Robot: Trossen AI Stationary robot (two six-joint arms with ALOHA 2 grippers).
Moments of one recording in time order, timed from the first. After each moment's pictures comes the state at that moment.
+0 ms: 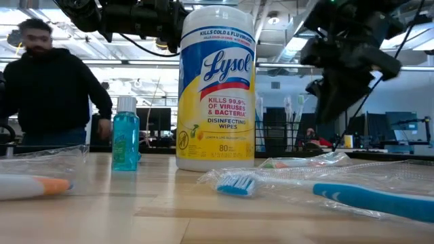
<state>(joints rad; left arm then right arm) 0.24 1.28 0.67 0.61 0.12 0.04 0.04 1.29 0.70 -0.47 0.00 -0.02</state>
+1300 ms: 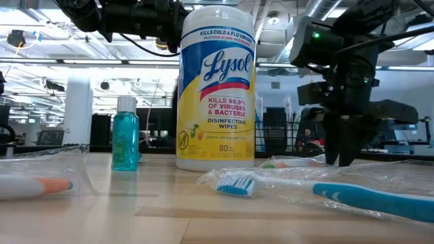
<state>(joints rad) 0.24 1.28 0.67 0.61 0.12 0.05 0.08 1.58 0.76 -0.53 0.09 -0.16</state>
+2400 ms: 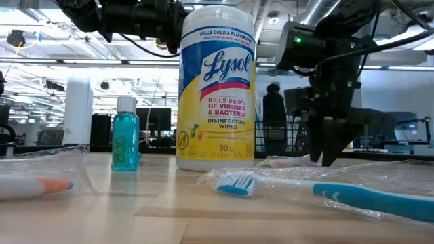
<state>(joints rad) 0.24 1.28 0.67 0.59 0.12 0.04 0.05 1.70 0.83 -0.56 0.16 -0.29</state>
